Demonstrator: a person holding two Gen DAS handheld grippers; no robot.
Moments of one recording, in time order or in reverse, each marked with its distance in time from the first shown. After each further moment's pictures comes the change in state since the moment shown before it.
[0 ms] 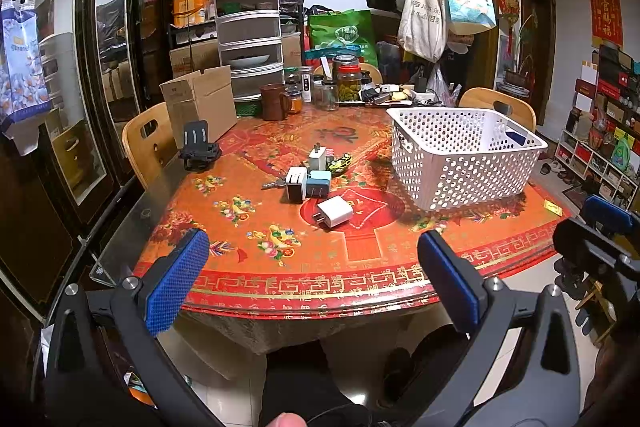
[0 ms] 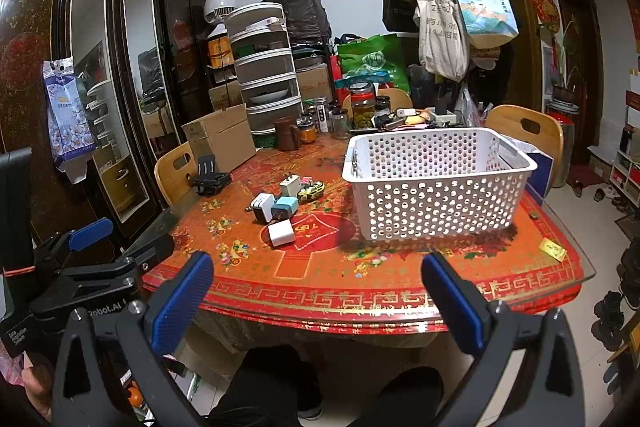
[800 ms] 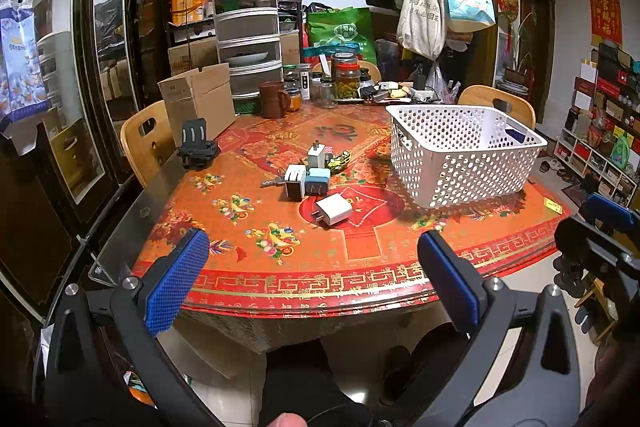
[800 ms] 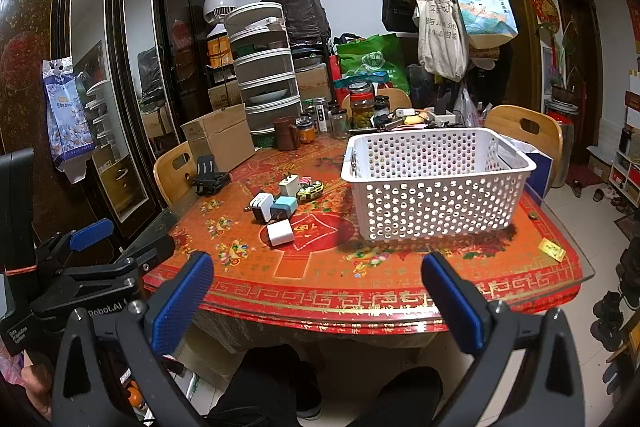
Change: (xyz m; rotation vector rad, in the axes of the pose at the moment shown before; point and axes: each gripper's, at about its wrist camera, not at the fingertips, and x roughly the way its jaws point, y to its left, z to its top) left arm 0.002 -0.002 -0.002 0.006 0.009 -0.002; right arm 0.000 0.000 0.000 -0.002 0.000 -0.002
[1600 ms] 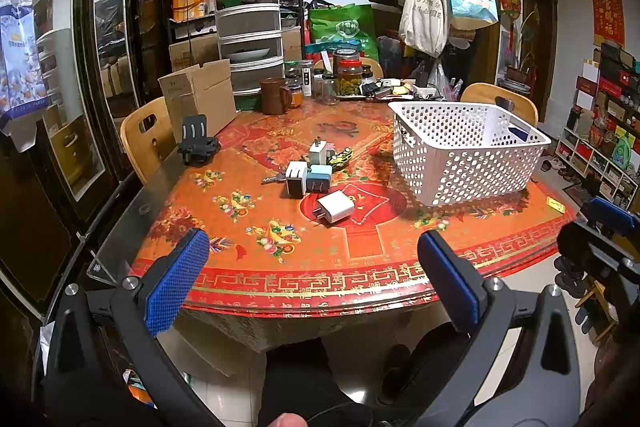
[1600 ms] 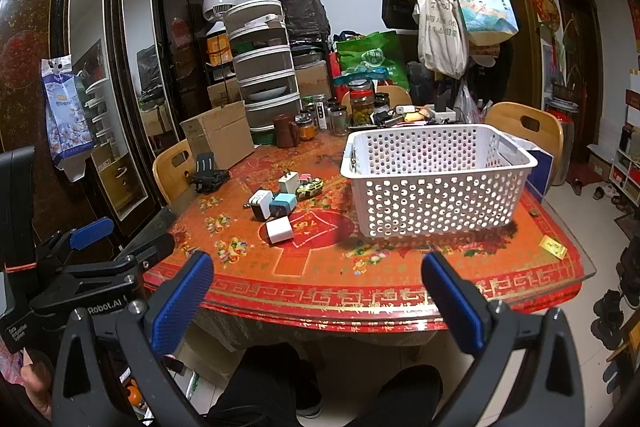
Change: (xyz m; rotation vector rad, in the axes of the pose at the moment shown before) left arm 0.006 0.000 -0.004 -0.005 0.007 0.008; right arm 0.002 -0.006 -0.002 0.008 0.009 -0.005
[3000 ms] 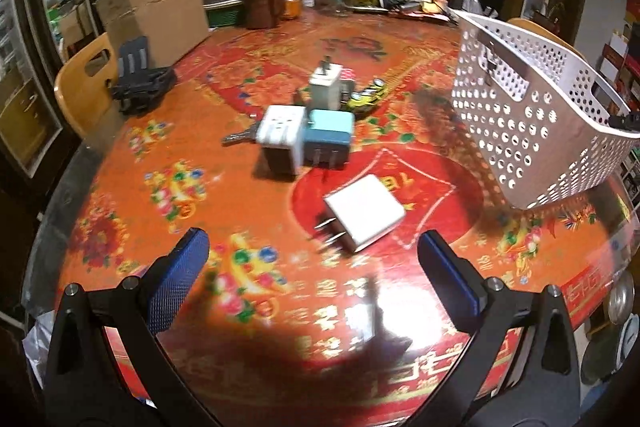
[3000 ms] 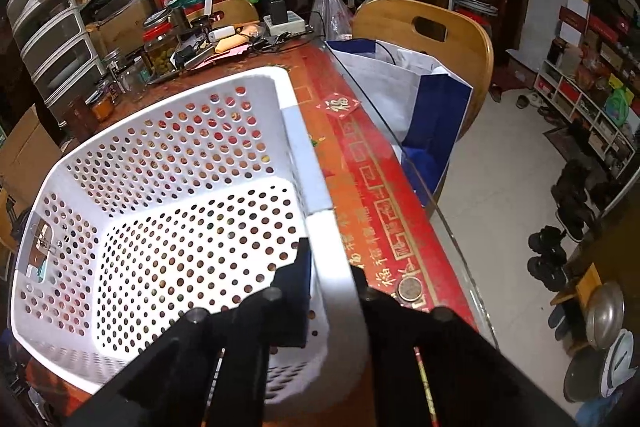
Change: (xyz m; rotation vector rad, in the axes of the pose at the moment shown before) left arm 0.257 0.002 0.016 -0.003 0.337 -0.012; right arm 0.232 -0.312 0.104 0.219 0.377 -0.363
